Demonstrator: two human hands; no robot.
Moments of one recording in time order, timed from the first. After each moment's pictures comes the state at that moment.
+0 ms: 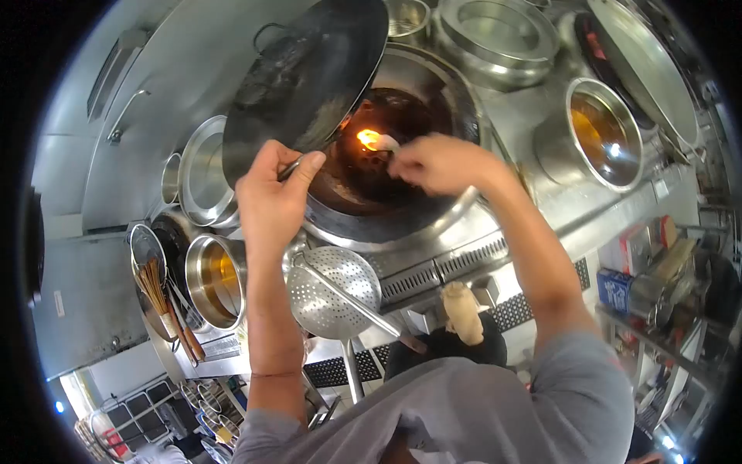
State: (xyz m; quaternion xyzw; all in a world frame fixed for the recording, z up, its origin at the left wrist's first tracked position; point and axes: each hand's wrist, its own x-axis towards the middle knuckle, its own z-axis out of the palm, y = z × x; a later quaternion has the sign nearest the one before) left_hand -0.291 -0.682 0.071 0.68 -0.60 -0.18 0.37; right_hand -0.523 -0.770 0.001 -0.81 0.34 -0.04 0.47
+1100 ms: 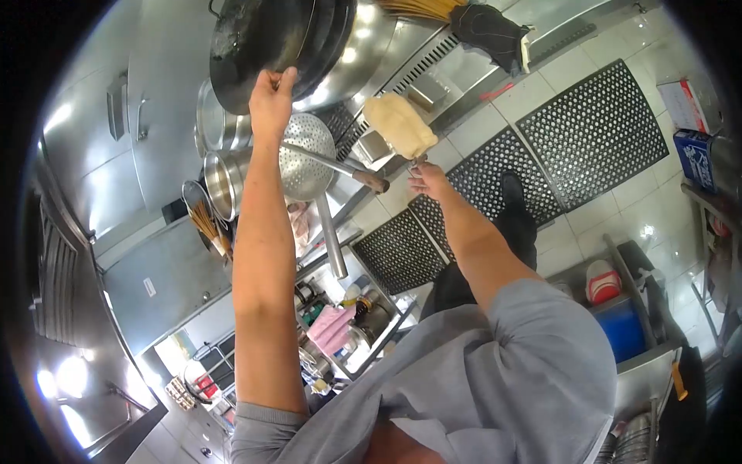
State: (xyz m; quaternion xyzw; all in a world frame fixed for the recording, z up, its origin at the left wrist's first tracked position) left_hand -0.413 -0.561 -0.052 0.73 -0.67 -0.06 0.15; right_hand -0.491 -0.345 -0.446 0.08 0.39 -0.29 0.87
